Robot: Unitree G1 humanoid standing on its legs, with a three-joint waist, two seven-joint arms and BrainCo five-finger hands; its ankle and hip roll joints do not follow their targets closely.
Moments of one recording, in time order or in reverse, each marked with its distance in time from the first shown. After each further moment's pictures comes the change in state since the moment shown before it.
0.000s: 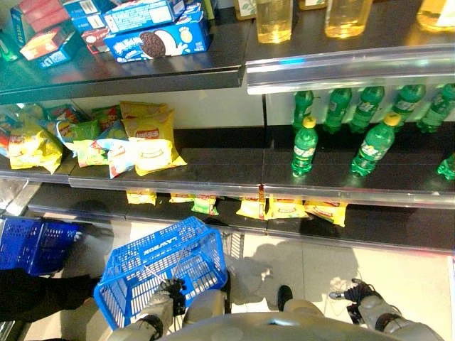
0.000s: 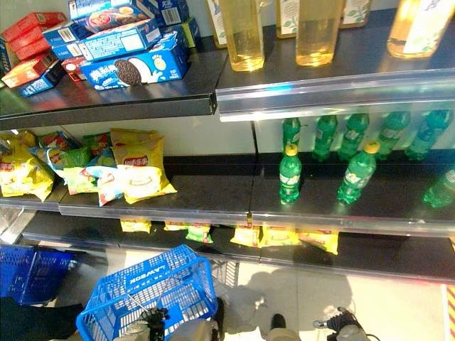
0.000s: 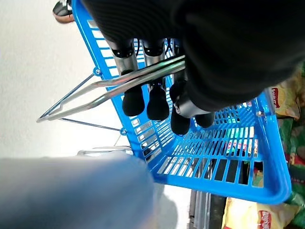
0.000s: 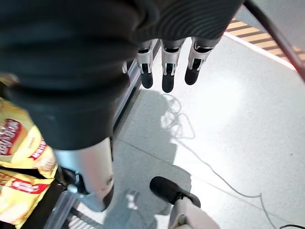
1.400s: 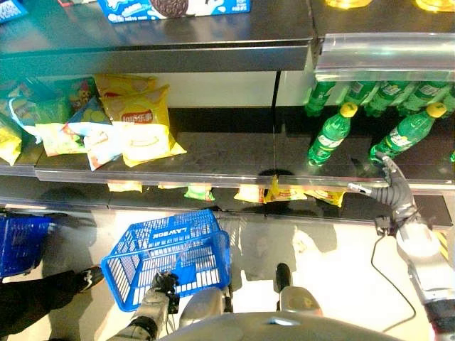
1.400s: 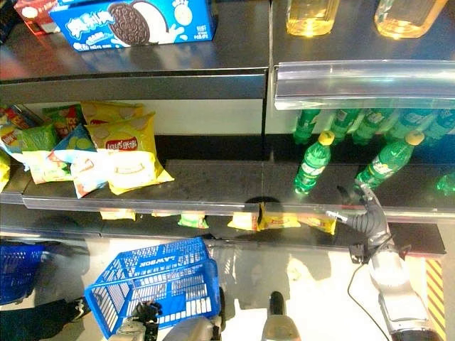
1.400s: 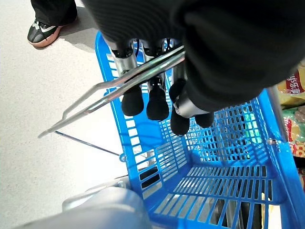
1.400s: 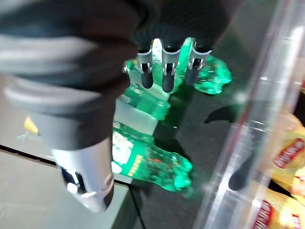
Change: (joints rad) left arm 0.032 0.044 0.012 -0.149 0.175 0.020 0.058; right arm 0.106 -0.286 -0.307 -1.194 0.139 -0.087 -0.001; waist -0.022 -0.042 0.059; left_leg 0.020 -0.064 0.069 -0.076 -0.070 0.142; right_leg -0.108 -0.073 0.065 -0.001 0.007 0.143
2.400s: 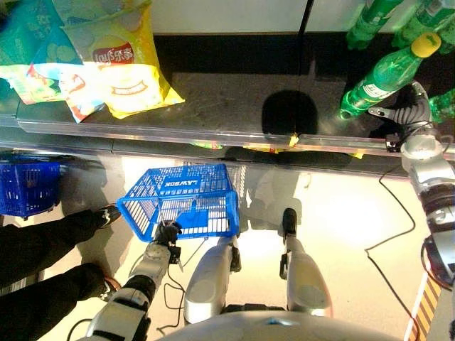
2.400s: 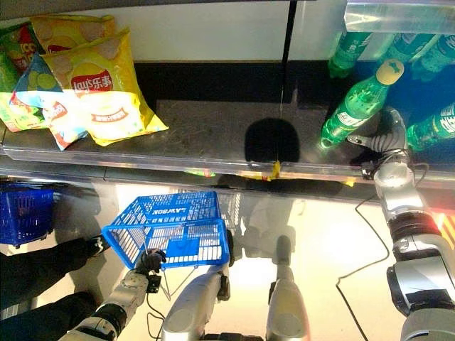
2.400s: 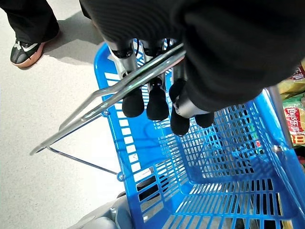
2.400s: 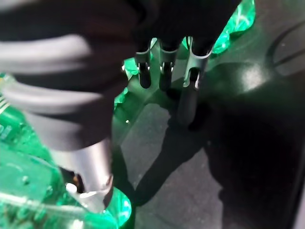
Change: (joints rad) left arm -0.168 0.079 -0.150 -0.143 -0.079 -0.019 0.013; right arm -0.758 -0.144 0.295 0.737 0.111 -0.018 -0.125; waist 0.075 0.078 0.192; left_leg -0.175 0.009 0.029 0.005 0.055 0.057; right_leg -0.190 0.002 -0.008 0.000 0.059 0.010
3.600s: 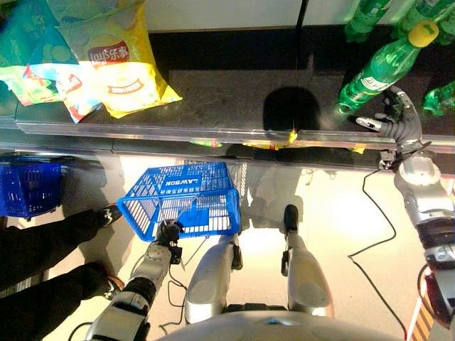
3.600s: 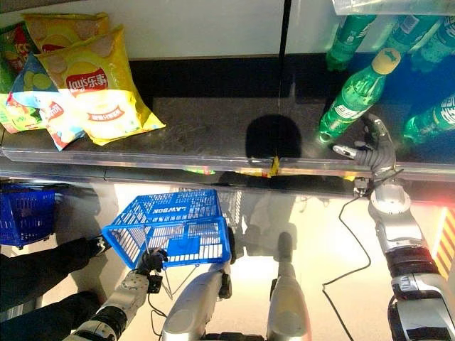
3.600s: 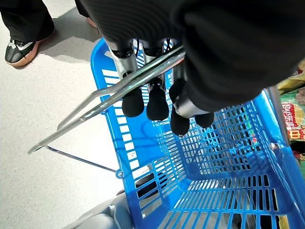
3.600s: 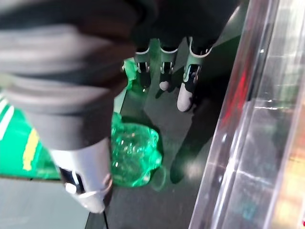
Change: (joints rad) left arm 0.022 -0.002 0.002 -0.036 0.003 -0.001 -0.007; right arm 0.264 0.067 -0.121 -0.348 0.097 -0.077 0.126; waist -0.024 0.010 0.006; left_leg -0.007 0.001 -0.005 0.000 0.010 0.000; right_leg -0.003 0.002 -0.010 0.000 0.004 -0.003
